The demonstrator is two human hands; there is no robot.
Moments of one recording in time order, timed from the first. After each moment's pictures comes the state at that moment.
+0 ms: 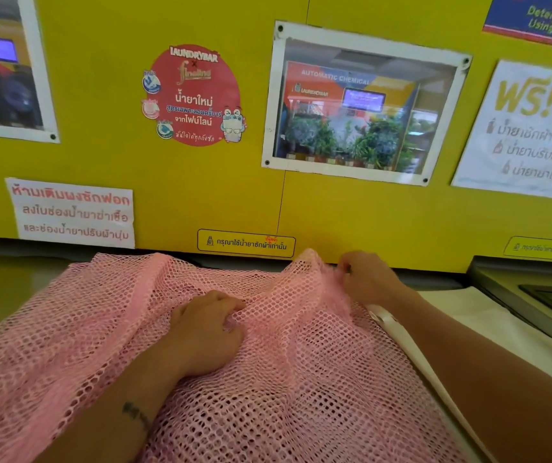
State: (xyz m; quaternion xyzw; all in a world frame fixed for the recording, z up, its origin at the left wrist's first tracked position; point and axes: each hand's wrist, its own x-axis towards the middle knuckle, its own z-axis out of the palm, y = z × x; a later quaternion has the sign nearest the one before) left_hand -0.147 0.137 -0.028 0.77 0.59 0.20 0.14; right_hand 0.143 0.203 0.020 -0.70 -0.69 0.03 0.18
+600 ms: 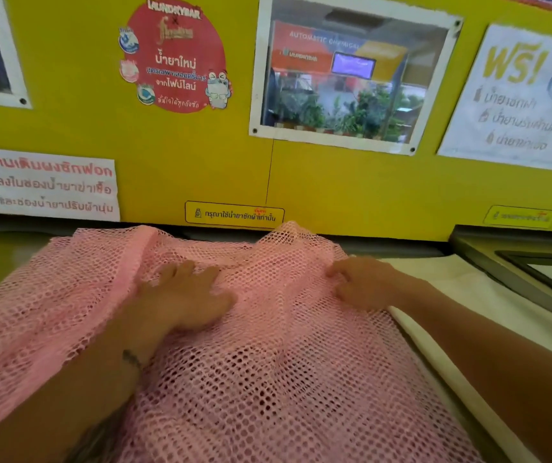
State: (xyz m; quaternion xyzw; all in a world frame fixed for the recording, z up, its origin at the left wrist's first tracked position) left_hand -0.157 0.146 -0.019 0.73 0.66 -0.01 0.14; right_hand 0.137 0.134 0.019 -0.69 -0.72 0.07 -0.05
